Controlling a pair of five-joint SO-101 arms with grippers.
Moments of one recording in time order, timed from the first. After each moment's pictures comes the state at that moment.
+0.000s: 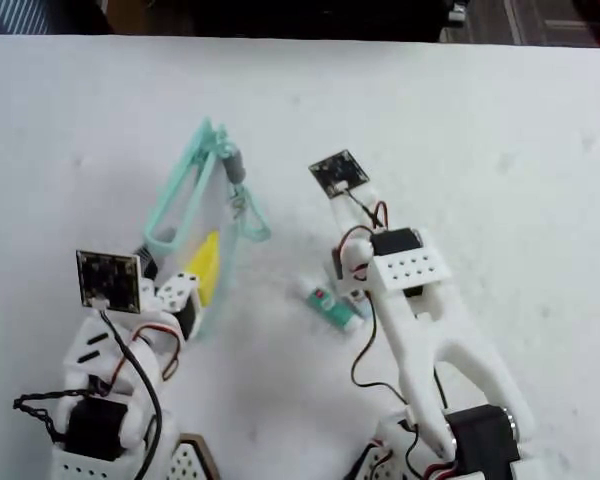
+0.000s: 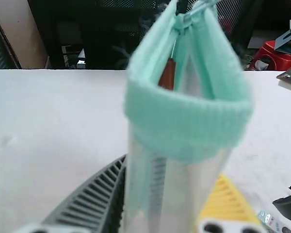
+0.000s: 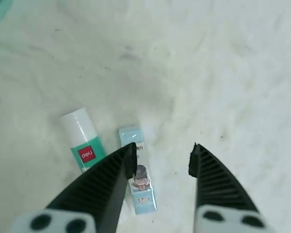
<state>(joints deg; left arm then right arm) 4.9 -104.4 82.1 49.8 7.7 -16.4 -16.9 42.5 52.9 16.0</state>
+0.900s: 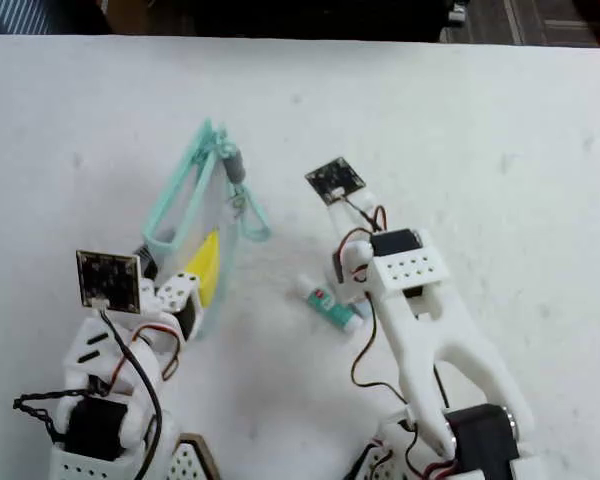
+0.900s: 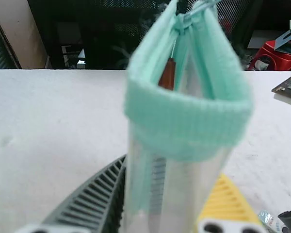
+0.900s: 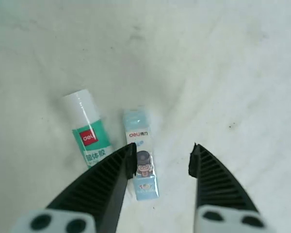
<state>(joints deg) 4.9 -104.4 82.1 49.8 7.7 -16.4 -15.8 43.3 55.6 18.8</state>
